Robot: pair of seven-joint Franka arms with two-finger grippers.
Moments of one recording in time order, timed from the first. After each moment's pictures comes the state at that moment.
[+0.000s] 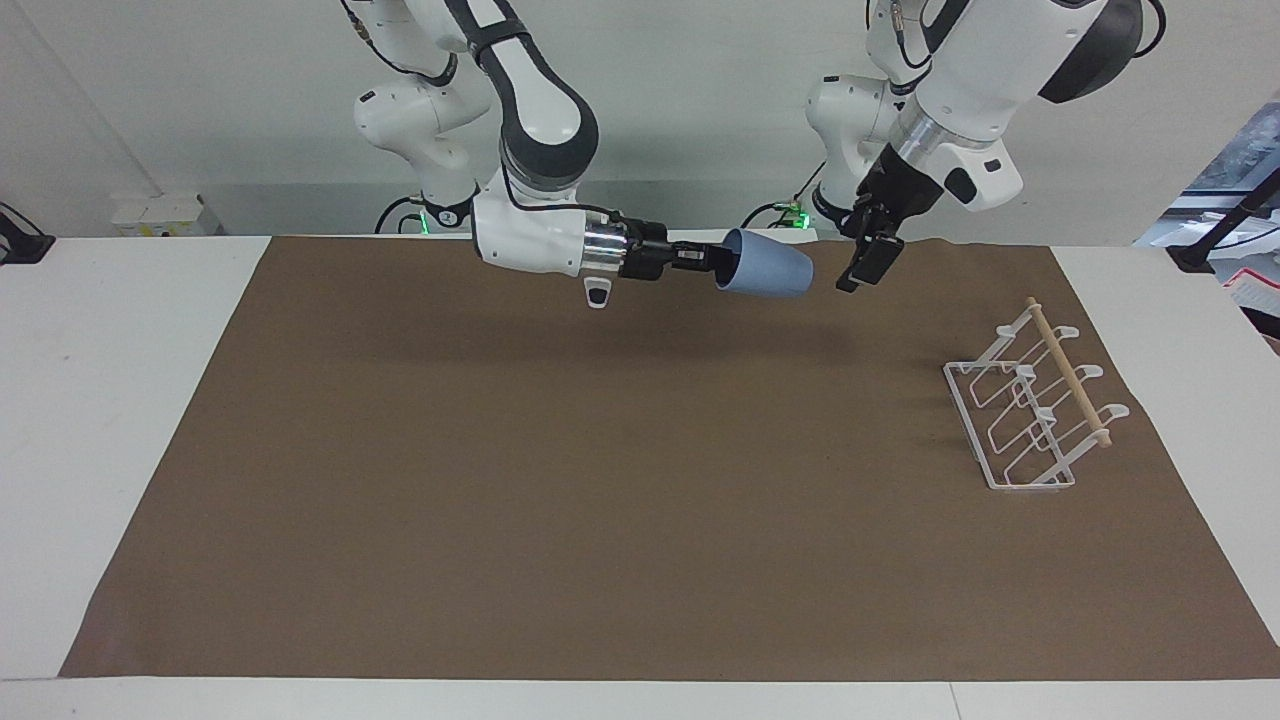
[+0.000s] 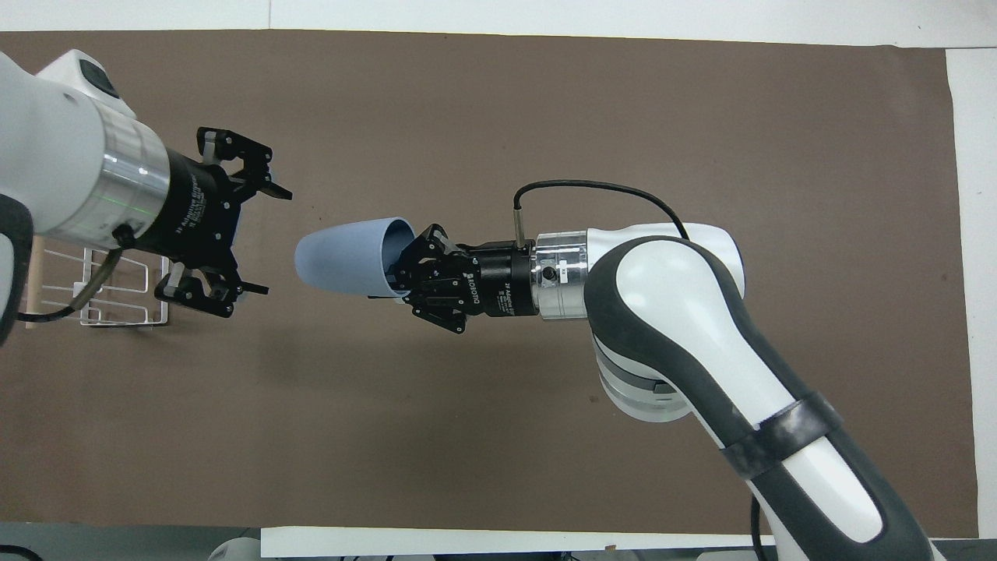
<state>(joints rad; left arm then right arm) -0.42 -0.02 -0.02 -1.60 -0.22 1.60 -1.71 0.58 0.11 -0.03 -2.00 1.66 2.14 0.26</state>
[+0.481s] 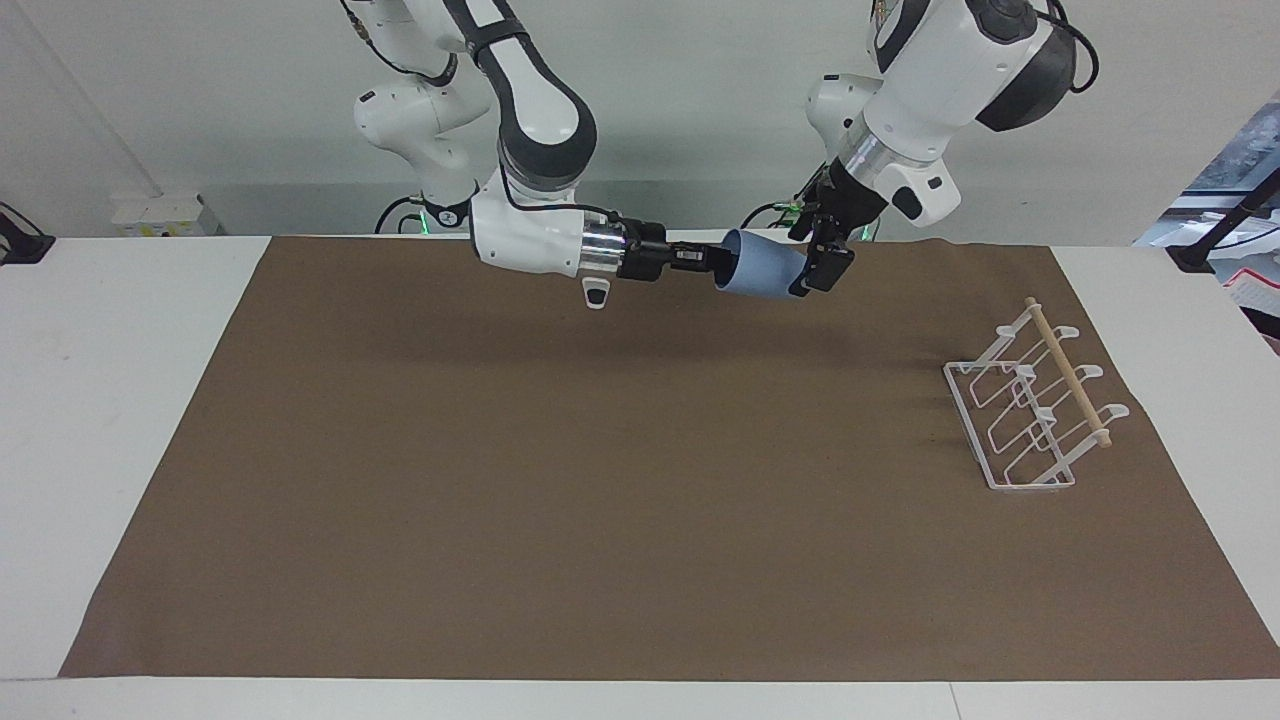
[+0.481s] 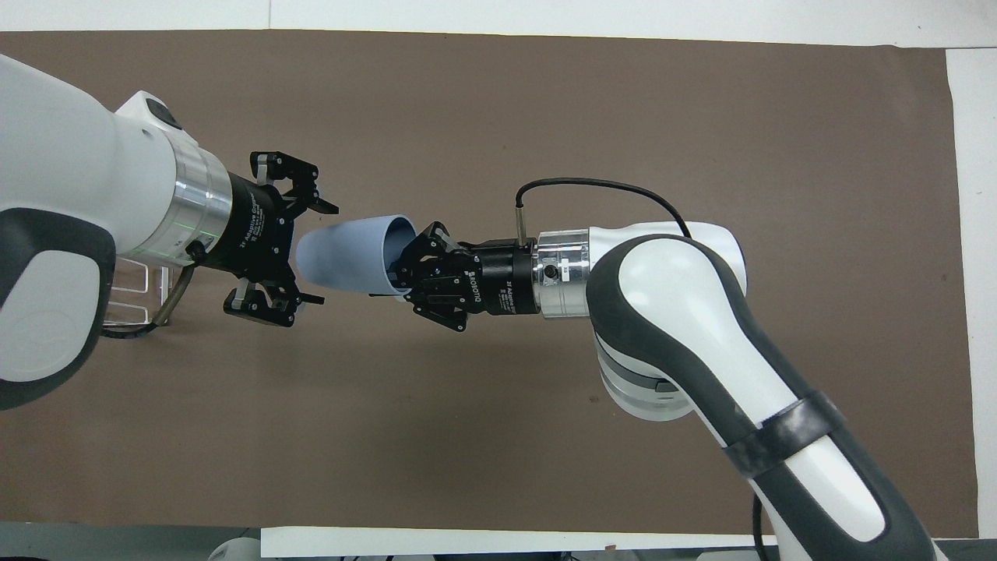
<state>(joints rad) -0.44 -0.04 -0.02 -1.74 -0.31 1.76 -1.78 0.58 0.11 -0.03 -2.00 1.66 2.14 0.26</state>
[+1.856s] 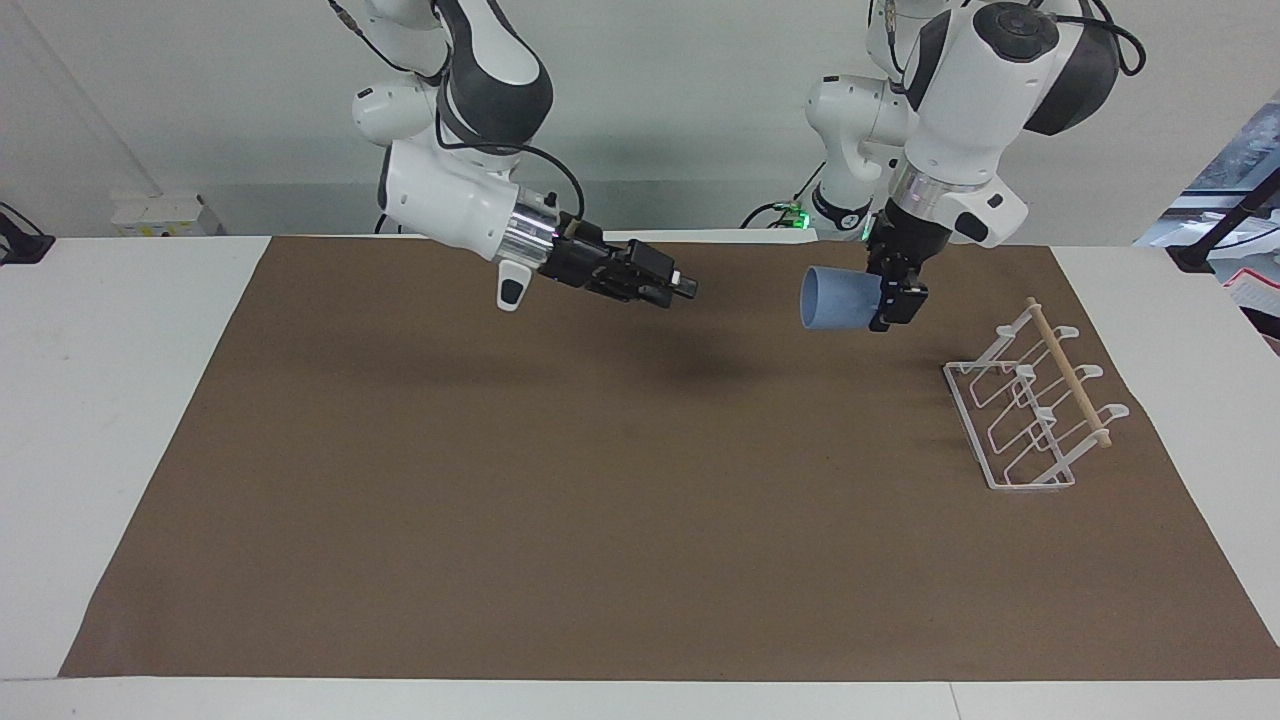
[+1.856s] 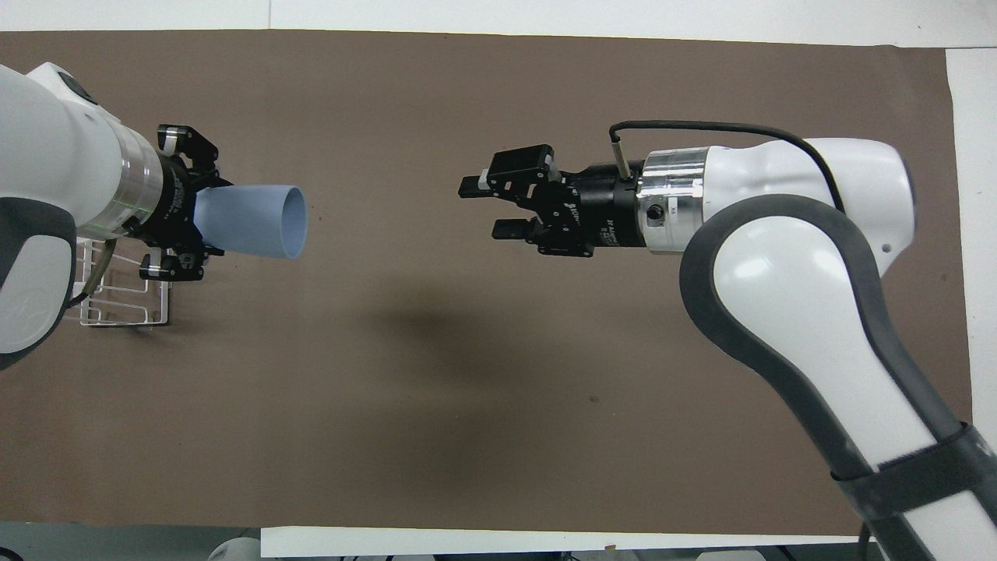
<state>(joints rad) -0.37 -0.04 -0.01 -1.75 0.12 1.75 -1.76 0.41 0.03 -0.04 -1.90 1.09 2.18 0.26</state>
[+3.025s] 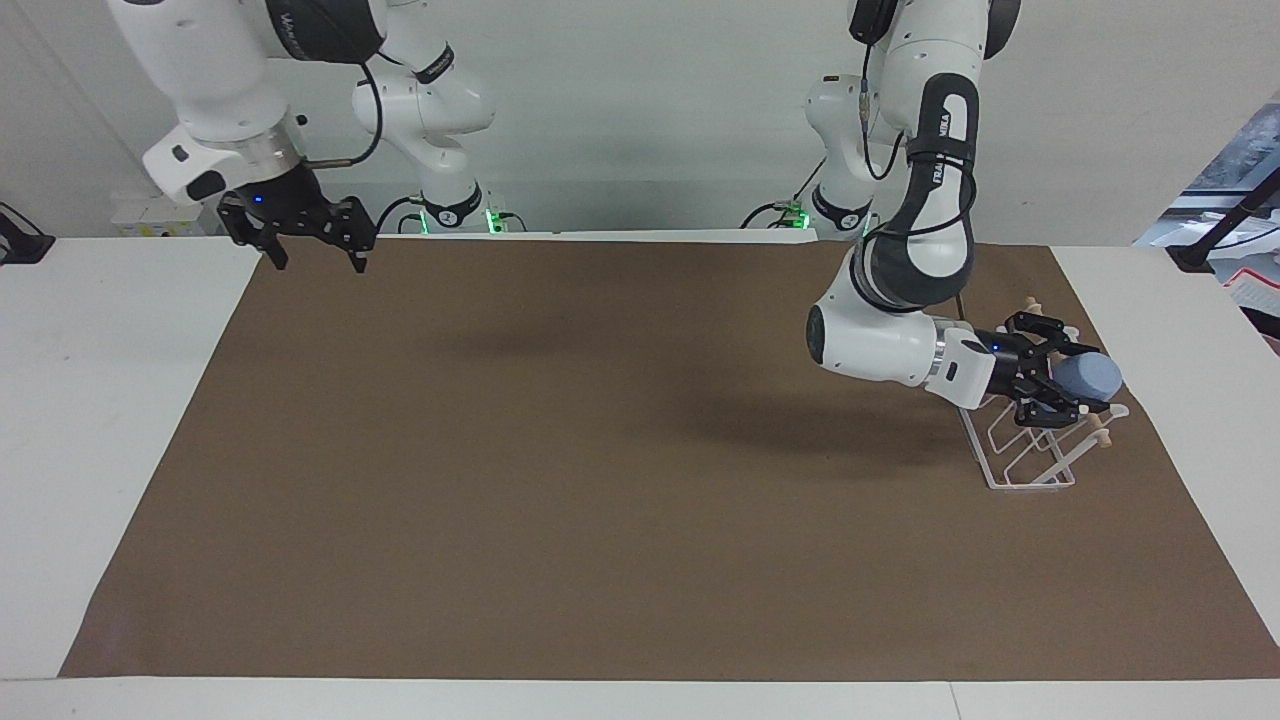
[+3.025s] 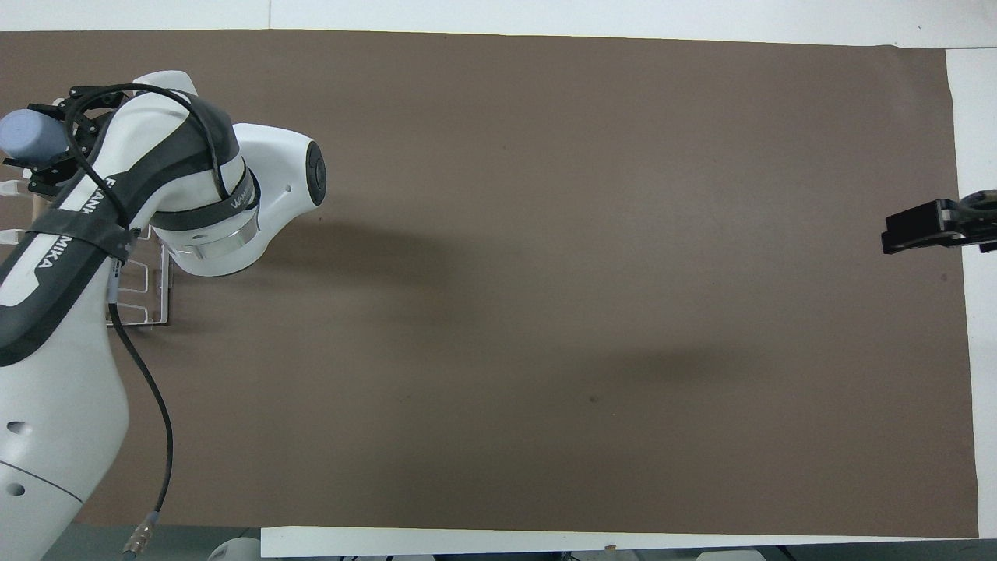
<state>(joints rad) -0.39 0.38 -0.01 -1.79 1.43 1.48 -2.01 0.00 -0.07 -0.06 -1.66 -0.05 1.51 -0.06</state>
